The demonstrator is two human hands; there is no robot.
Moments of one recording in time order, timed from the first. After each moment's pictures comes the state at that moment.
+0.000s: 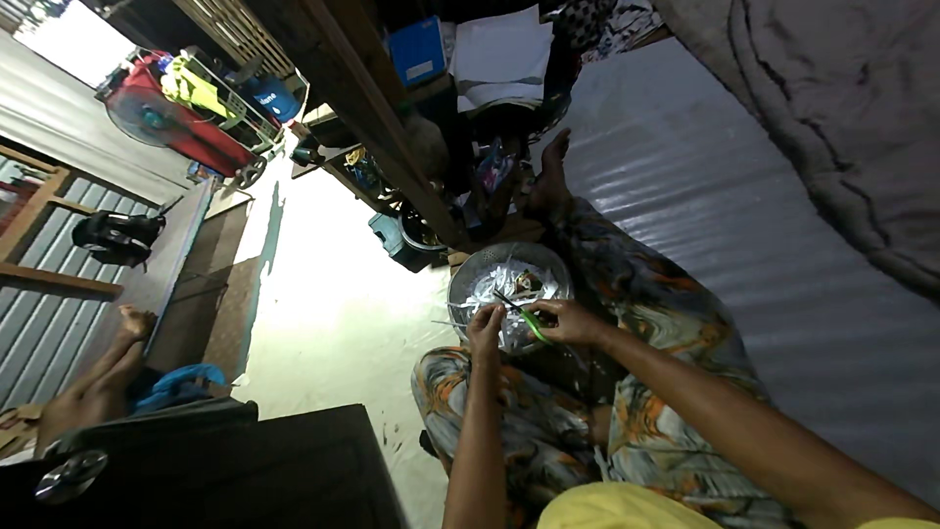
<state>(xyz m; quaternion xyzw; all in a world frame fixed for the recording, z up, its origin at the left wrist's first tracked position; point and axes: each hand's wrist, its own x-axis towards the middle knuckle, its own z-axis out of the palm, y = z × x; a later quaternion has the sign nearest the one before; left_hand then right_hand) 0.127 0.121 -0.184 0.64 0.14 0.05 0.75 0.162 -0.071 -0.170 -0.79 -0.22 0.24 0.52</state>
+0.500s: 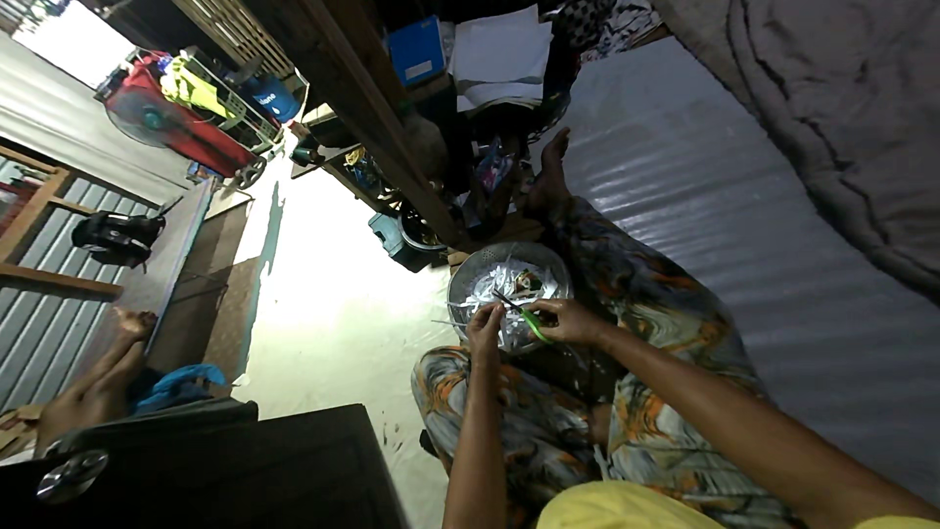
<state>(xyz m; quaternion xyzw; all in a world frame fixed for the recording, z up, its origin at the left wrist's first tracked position) 0.127 0.121 -0.185 0.64 0.14 0.06 0.76 0.162 -0.072 -0.173 -0.79 -0.23 0.24 0.51</state>
